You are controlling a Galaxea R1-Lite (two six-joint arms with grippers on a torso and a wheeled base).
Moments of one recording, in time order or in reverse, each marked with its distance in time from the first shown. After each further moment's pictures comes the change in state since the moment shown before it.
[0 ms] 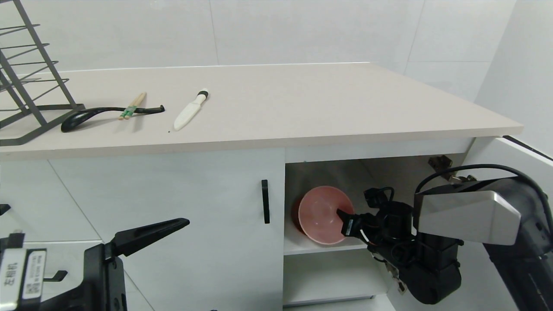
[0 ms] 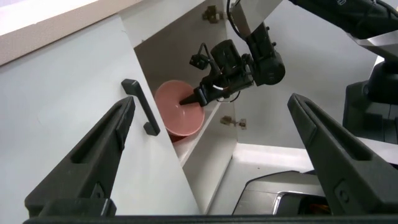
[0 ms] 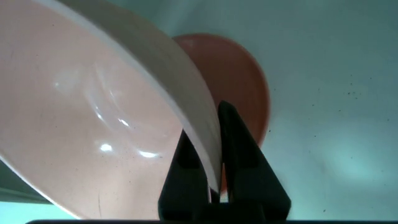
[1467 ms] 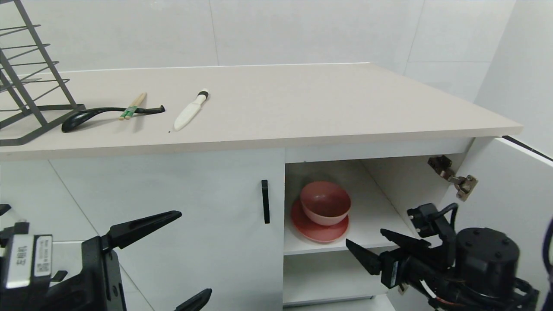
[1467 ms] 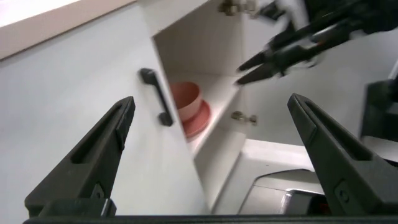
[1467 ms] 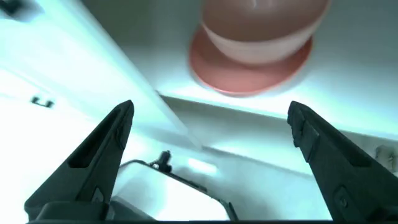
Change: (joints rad) left arm 0.092 0.002 0.000 0.009 0.003 -0.002; right arm 0.222 -0.611 0.597 0.001 -0.129 -0.106
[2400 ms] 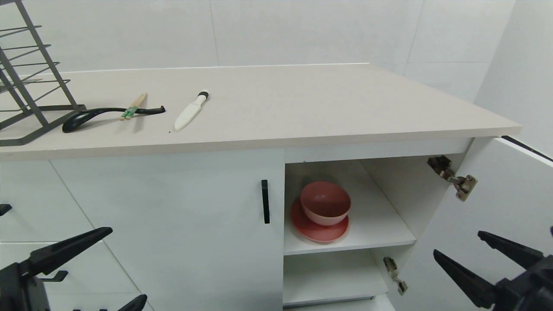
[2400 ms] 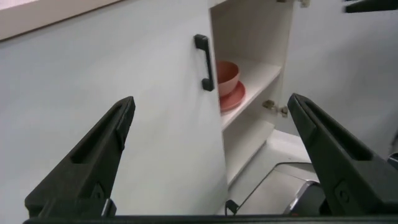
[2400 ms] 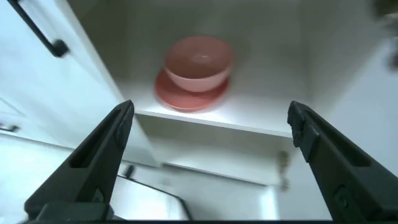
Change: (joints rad) left arm 0.209 -0.398 0.000 0.422 0.002 -0.041; right arm -0.042 -0.849 0.038 0.725 -0.117 -0.190
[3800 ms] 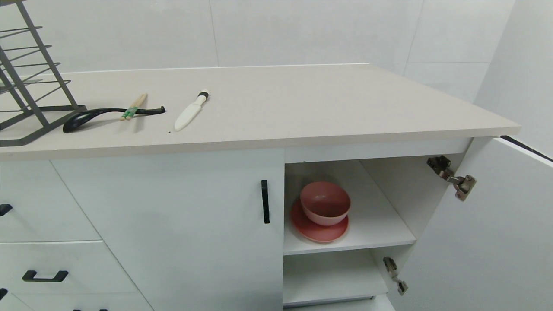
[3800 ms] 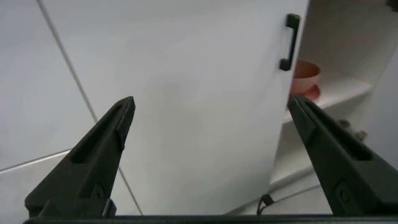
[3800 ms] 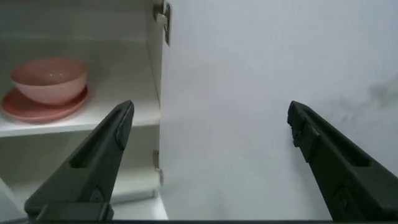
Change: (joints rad) left arm 0.373 -0.677 -0.005 0.591 0.081 -0.097; right arm -0.569 -1.069 -0.004 0.785 0.081 -0.216
